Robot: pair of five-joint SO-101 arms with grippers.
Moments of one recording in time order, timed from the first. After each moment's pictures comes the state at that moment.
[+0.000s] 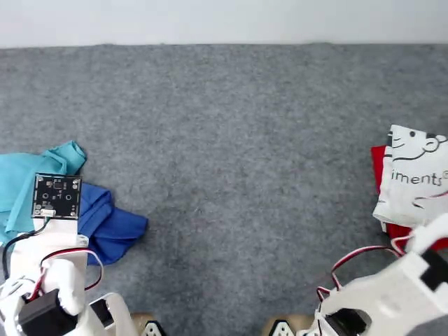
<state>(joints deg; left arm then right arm) -33.3 -79.7 47.9 92.9 -23.0 50.0 19.3 -18.3 78.2 57.6</state>
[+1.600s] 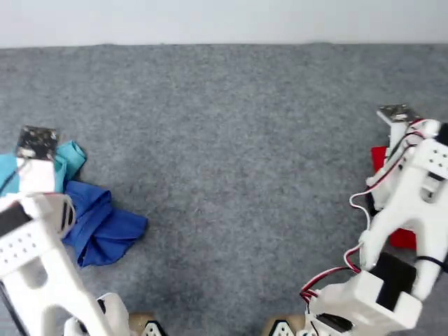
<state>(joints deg) -36.8 -33.6 39.0 73.7 -26.5 26.2 1.1 -1.4 100.5 36.1</state>
